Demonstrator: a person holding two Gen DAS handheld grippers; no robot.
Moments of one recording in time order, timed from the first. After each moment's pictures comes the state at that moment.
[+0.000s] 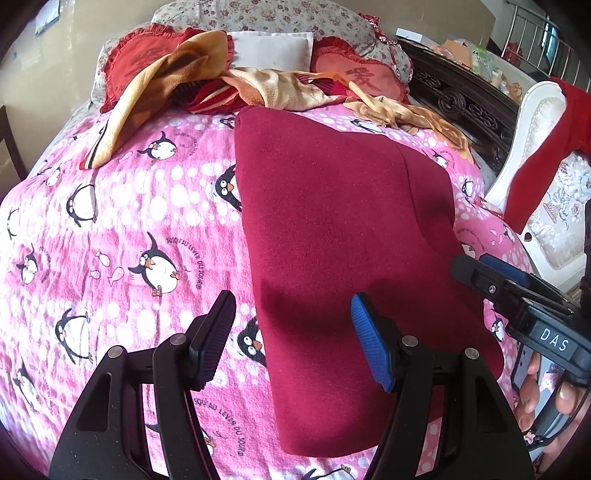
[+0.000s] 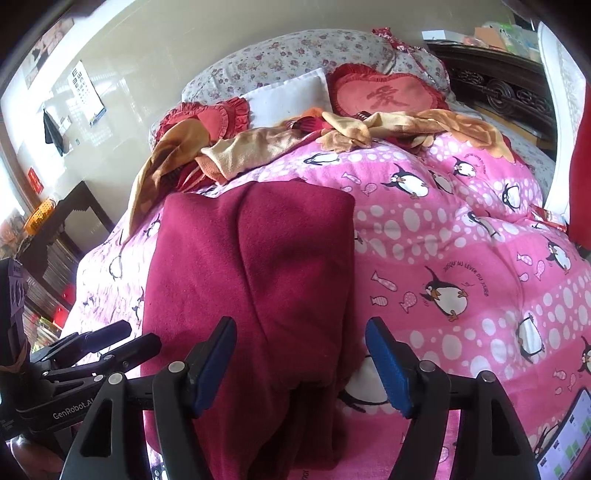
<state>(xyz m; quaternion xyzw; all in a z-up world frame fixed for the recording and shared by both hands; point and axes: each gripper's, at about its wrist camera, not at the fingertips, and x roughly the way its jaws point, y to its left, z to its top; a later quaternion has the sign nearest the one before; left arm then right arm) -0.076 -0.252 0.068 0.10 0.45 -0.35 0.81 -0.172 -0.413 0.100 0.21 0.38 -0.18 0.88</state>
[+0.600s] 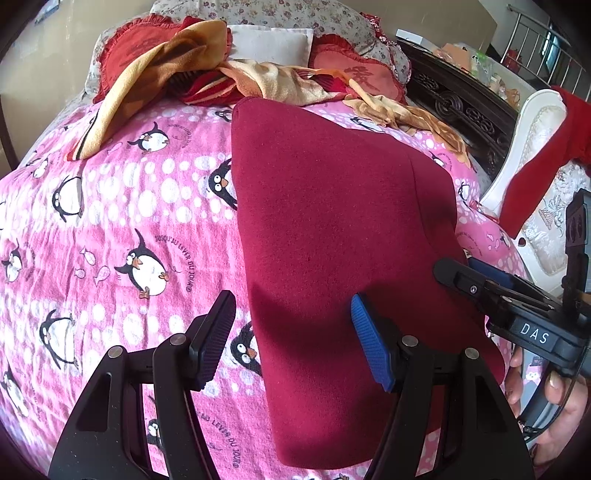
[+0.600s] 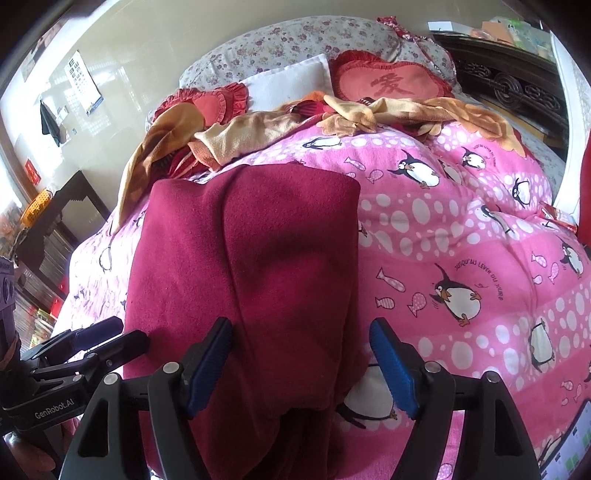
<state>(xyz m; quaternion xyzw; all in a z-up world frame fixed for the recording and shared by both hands) -0.062 -0.258 0.059 0.08 0.46 -0.37 0.80 -0.158 -0.426 0.084 0.21 0.41 -0.18 0.87</state>
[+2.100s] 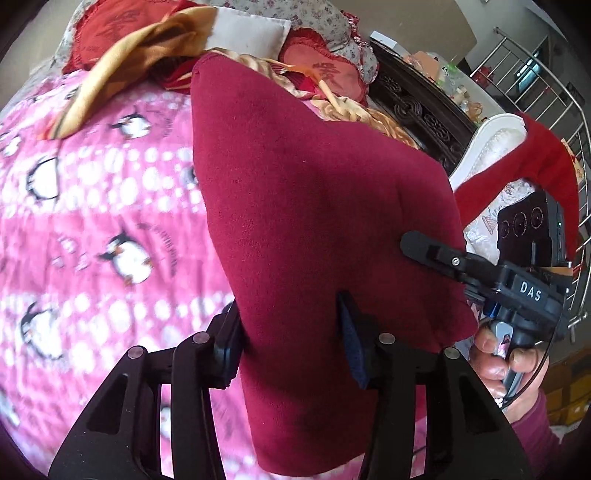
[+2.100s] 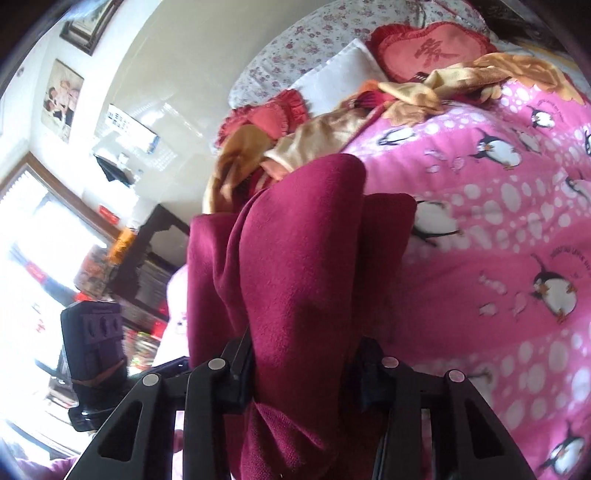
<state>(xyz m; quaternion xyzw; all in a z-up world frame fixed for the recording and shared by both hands) -0.044 -0.219 0.089 0.02 0.51 -0.46 0.73 -0.145 -0.430 0.099 0.37 0.35 0.00 0.86</state>
